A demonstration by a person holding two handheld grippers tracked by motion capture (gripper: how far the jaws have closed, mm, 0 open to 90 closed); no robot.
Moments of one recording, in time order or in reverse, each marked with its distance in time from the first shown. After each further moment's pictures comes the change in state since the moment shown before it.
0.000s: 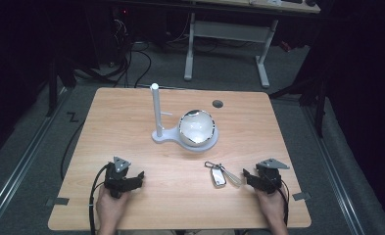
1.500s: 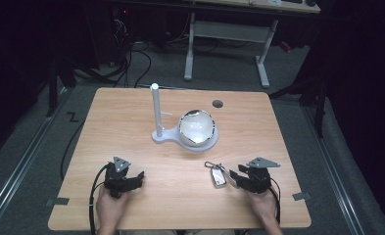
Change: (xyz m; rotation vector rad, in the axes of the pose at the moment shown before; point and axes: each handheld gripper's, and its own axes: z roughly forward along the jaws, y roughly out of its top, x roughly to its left) left arm 0.000 0.000 0.000 0.000 0.000 -0.001; right arm 0.040 0.022 -0.011 -0.016 0.203 -0.074
